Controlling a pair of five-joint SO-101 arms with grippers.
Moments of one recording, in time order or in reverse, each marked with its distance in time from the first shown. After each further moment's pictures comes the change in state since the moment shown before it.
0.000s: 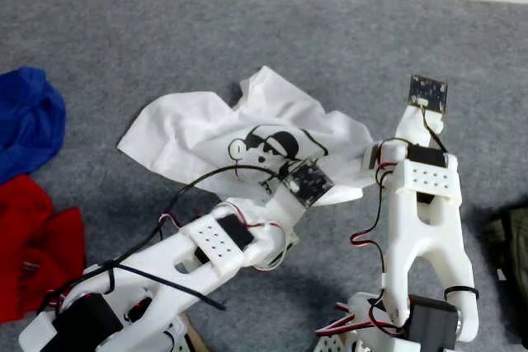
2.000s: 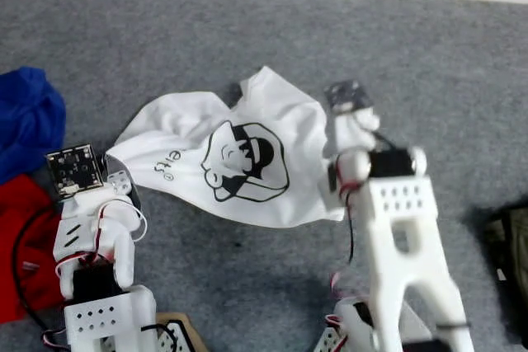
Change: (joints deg) left arm -61.4 -70.0 26.4 6.9 3.0; right arm -18.5 -17.1 -1.9 27.3 15.6
